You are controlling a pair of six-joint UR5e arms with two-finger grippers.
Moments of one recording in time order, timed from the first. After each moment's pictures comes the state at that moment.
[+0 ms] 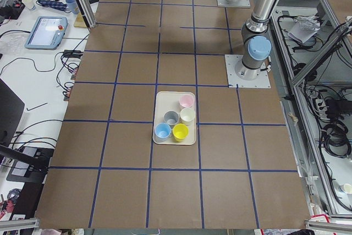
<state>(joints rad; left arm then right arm) -1.59 -1.62 -1.64 -0.96 0.59 -0.61 1.21 -1.64 1.79 -1.14 -0.28 -0.35</state>
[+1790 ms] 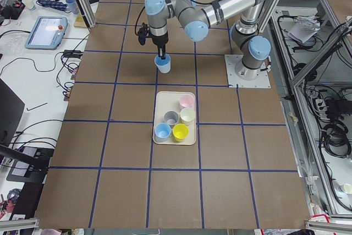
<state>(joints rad) -1.00 -1.75 -1.85 -1.12 1.57 0.71 1.51 -1.67 1.64 -1.46 -1.55 0.16</state>
